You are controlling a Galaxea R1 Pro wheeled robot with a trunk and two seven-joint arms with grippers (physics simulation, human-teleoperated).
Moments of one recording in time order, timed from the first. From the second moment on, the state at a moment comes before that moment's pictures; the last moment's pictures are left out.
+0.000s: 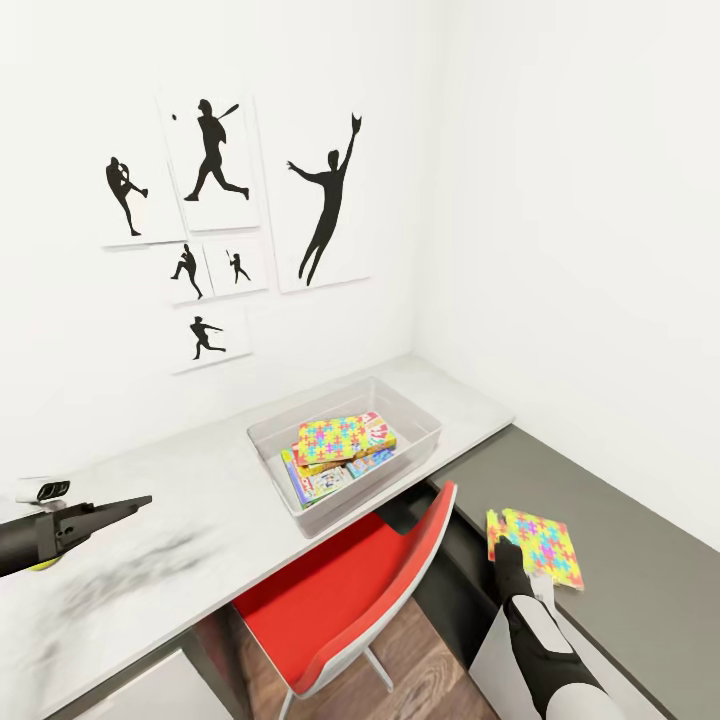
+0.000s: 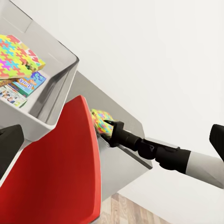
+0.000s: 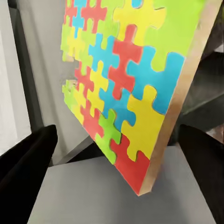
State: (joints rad) left arm -0.32 0.47 0.47 -1.43 0.27 0.95 -1.57; right arm -0.52 0.05 -0.30 -0.57 -1.31 -0.16 0.08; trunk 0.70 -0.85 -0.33
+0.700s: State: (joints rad) left arm -0.32 0.47 0.47 -1.44 0.27 0.95 -1.57; right arm -0.52 0.05 -0.29 -0.57 -1.30 -0.16 0.09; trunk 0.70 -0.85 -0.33
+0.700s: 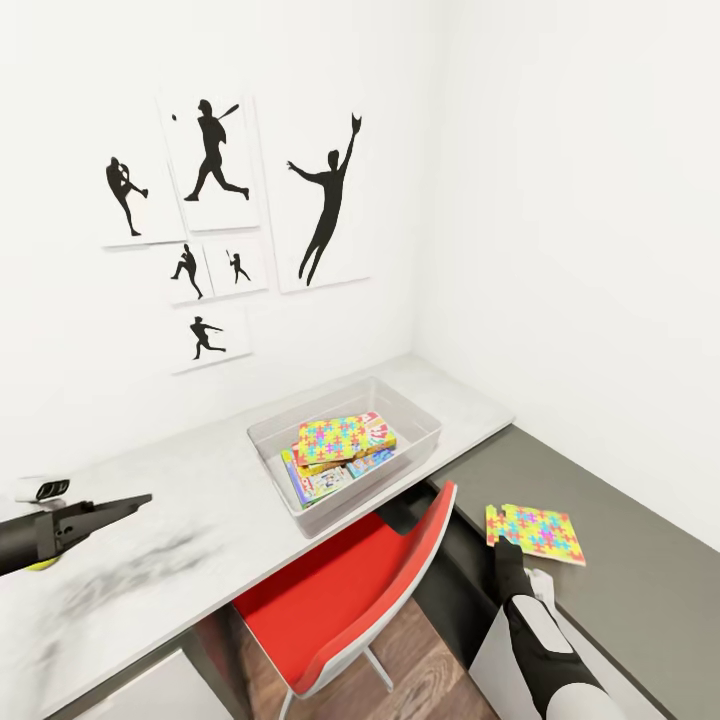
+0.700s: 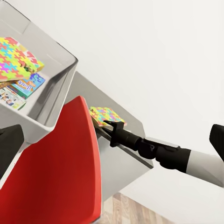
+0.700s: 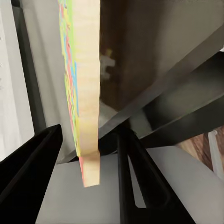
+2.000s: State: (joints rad) left arm -0.32 0.47 0.44 -1.47 0.27 0.96 -1.57; right arm -0.37 -0.11 -0.29 -1.11 -1.13 0.66 0.25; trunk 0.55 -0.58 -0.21
